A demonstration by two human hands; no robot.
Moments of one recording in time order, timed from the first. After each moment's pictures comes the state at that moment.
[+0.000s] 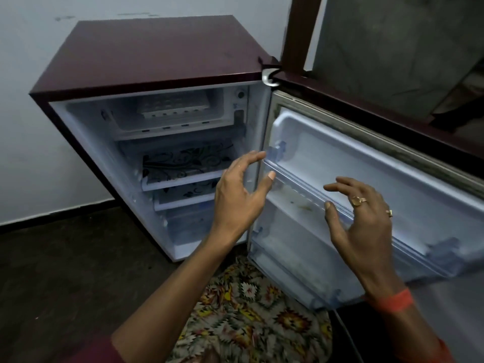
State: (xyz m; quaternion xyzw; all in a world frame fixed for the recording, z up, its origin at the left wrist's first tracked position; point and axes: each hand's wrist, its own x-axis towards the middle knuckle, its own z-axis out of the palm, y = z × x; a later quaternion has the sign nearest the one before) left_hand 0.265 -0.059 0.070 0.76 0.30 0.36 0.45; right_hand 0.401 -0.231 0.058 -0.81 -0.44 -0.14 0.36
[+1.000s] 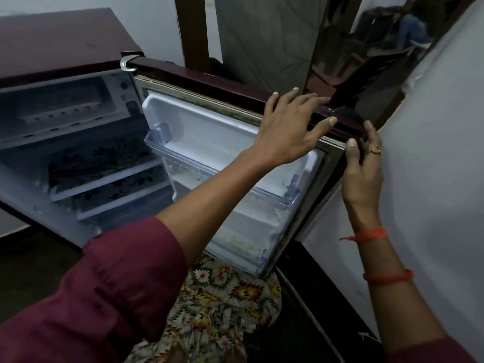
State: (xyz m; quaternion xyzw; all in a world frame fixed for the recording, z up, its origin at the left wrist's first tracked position) left_hand 0.491 -0.272 0.151 0.95 0.06 0.23 0.21; right_hand 0.536 -0.432 0.090 -0.79 -0.16 -0.10 0.59
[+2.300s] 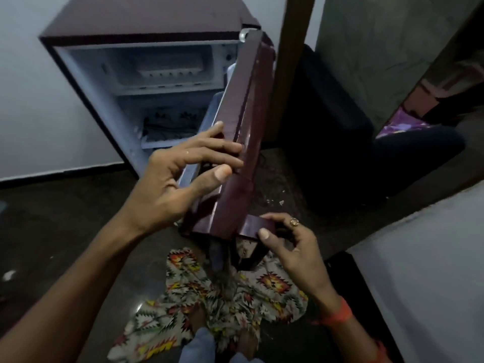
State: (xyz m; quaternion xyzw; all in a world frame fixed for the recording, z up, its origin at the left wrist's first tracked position) left_hand 0.163 -0.186 0.143 0.84 0.13 0.29 0.43; right_hand 0.326 -0.361 0.028 -0.67 -0.41 0.30 0.54
